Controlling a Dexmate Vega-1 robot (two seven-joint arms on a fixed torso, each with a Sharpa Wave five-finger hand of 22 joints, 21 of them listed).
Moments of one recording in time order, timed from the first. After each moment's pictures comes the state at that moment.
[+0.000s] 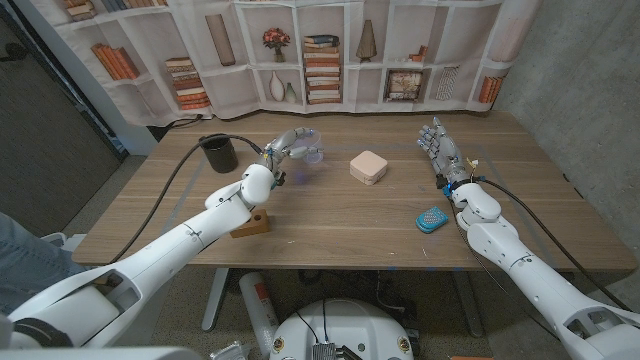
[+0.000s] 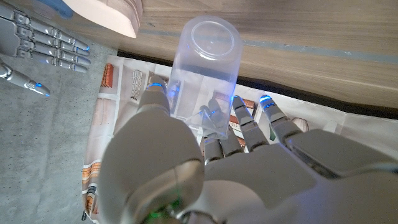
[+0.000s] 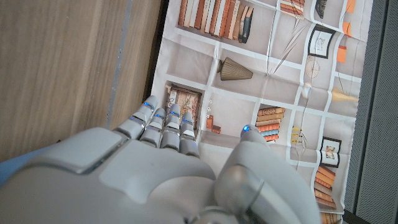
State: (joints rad) left arm 0.69 0.62 0.66 -1.58 0.20 0.16 0.28; left_hand 0.88 0.03 0.15 -0.11 0.37 0.42 -0.08 0.32 0.19 0.44 -0.14 0.25 0.21 0.32 -0.04 0.23 0.20 0.14 0.11 0.27 0.20; right arm -0.88 -0.49 -0.32 -1.30 0.69 0.34 0.00; right_hand 0.29 0.01 0.19 0.00 0.23 0.23 0.06 0.20 0.19 0.26 0.08 0.22 0.18 0.14 0.04 0.19 0.18 0.17 -0.04 0.32 0.18
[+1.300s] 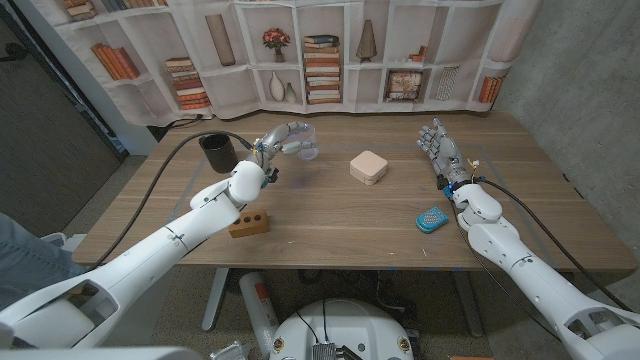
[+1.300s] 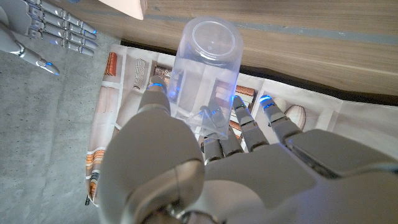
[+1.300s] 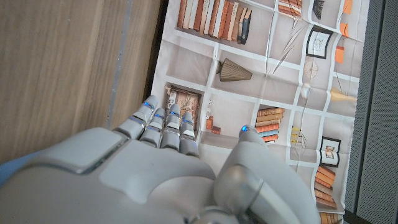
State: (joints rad) left arm 0.77 0.70 0.59 -1.73 0.15 0.20 0.26; left_hand 0.88 0.04 0.15 -0.11 0.35 0.43 -0.07 0.31 0.19 0.44 -0.14 0.25 0.21 0.32 -0.04 0.23 0.20 0.14 0.11 0.27 0.20; right arm -0.88 -0.50 -0.32 -1.30 0.70 0.34 0.02; right_hand 0.28 0.03 0.19 -0.01 0.23 0.23 0.06 0.20 0.19 0.26 0.08 0.22 0.18 0.14 0.04 0.19 0.18 0.17 -0.04 0.31 0.18
